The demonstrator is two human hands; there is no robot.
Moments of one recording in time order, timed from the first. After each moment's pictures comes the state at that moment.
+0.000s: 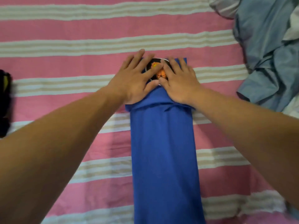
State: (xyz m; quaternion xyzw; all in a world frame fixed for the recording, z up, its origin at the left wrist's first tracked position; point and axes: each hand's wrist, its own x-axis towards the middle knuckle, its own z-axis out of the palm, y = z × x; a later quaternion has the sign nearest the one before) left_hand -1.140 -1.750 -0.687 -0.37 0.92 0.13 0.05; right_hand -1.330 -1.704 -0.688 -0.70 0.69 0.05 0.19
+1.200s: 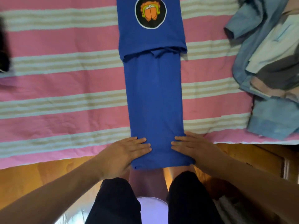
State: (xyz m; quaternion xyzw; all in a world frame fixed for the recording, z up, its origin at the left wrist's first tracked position) left_hand -1.006 -1.389 -0.650 -0.18 0.90 0.39 0.06; right_hand -1.341 -1.315 -0.616 -0.83 0.44 0.01 0.35
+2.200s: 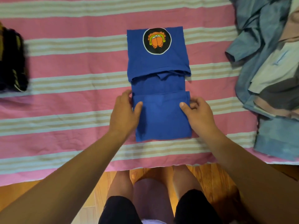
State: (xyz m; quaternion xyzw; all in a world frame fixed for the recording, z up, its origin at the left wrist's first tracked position) left_hand -1.084 -1.523 -0.645 -0.65 0.63 0.42 -0.10; right_hand -1.316 -1.461 -0.635 -0.26 0.82 -0.25 0.45
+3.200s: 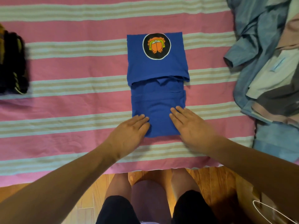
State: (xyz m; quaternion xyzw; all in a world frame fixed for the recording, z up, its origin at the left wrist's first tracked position) left_hand -1.061 -1.491 -0.657 -0.26 0.95 0.17 0.02; right_hand -1.331 -1.443 -0.641 -0.84 0.50 0.15 0.16
